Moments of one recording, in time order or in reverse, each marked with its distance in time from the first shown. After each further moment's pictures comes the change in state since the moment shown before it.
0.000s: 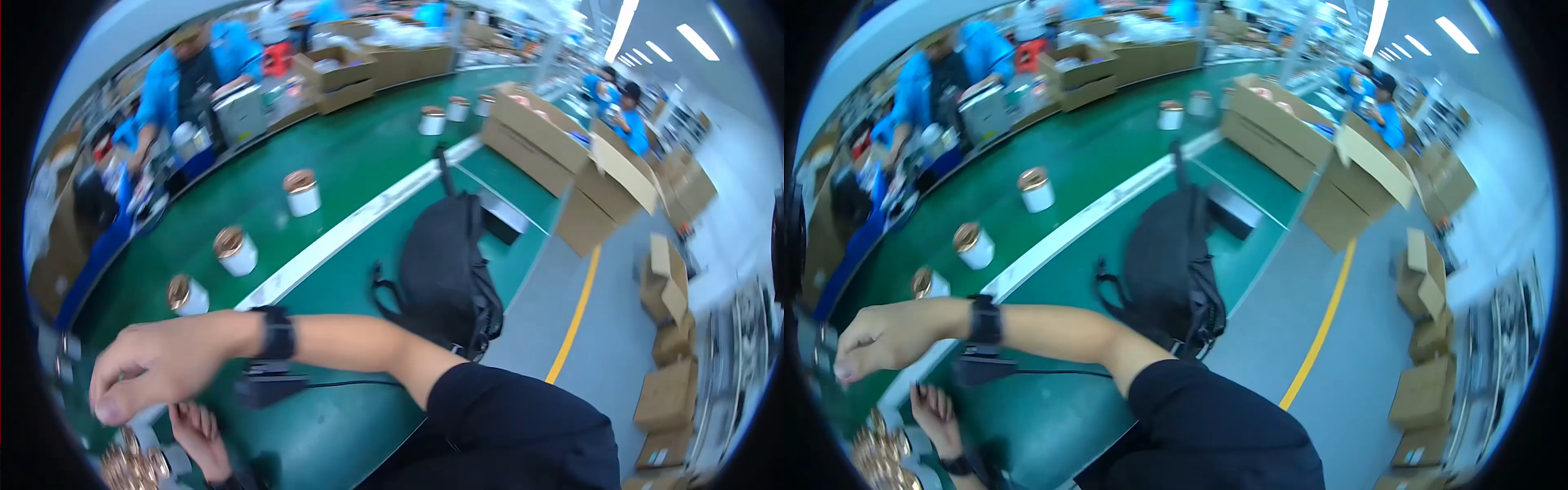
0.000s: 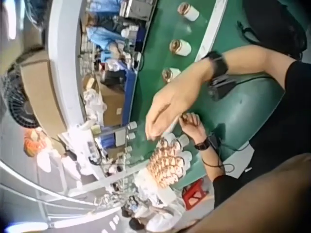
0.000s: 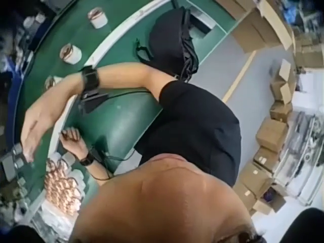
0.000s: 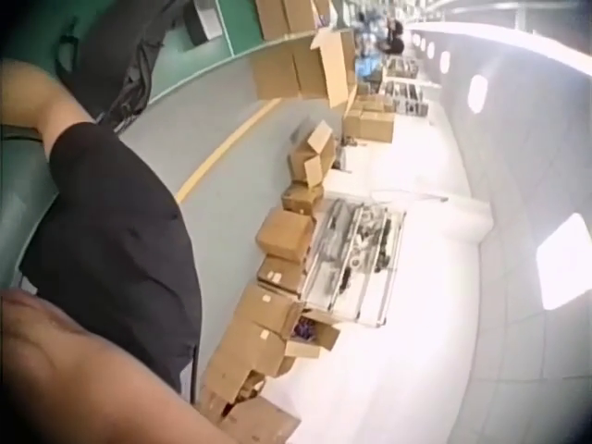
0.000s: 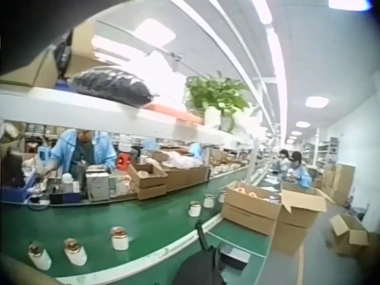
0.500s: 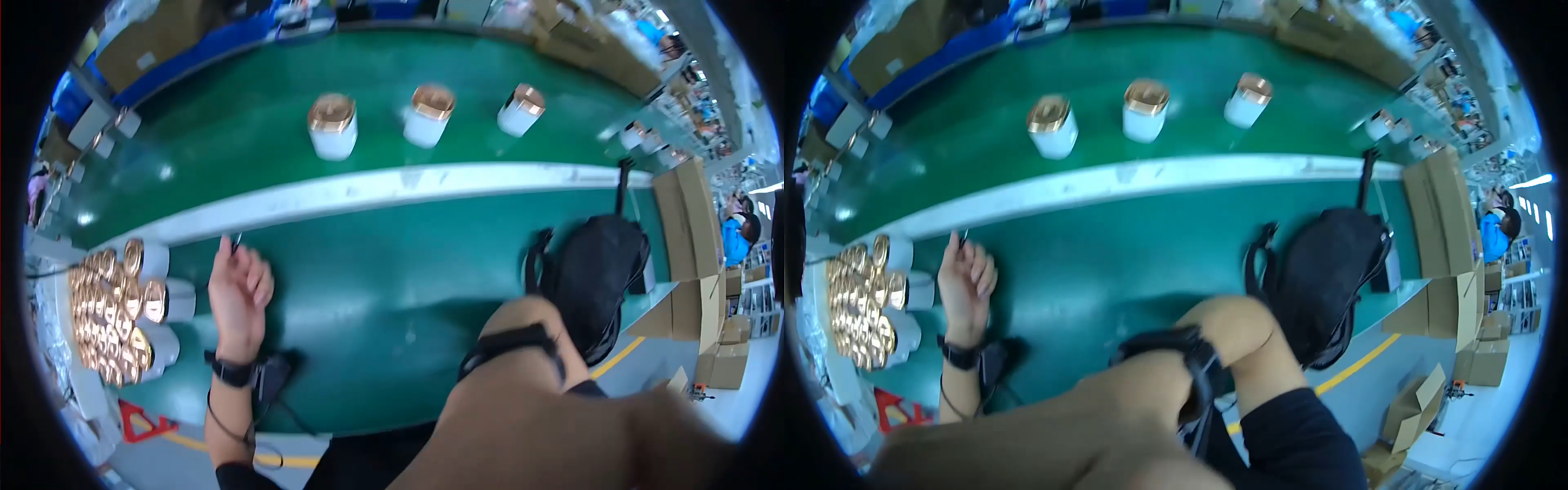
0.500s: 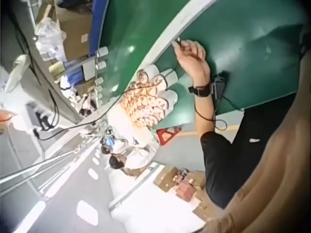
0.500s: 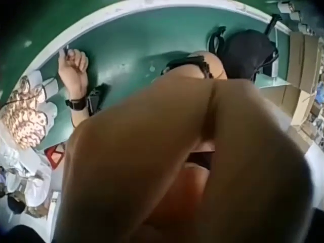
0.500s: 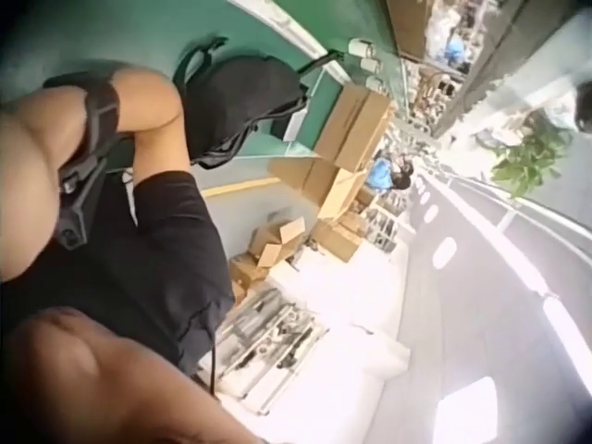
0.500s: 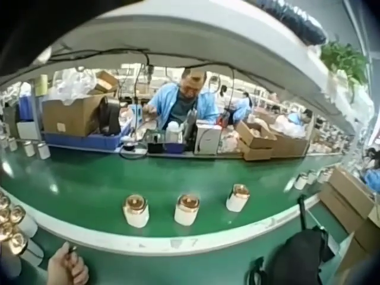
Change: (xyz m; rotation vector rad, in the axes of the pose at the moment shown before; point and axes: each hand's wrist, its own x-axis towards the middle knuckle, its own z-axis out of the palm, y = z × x) left_hand 0.054 0.008 -0.062 0.089 -0.019 -0.063; right_hand -0.011 0.118 0.097 0.427 0.219 -0.052
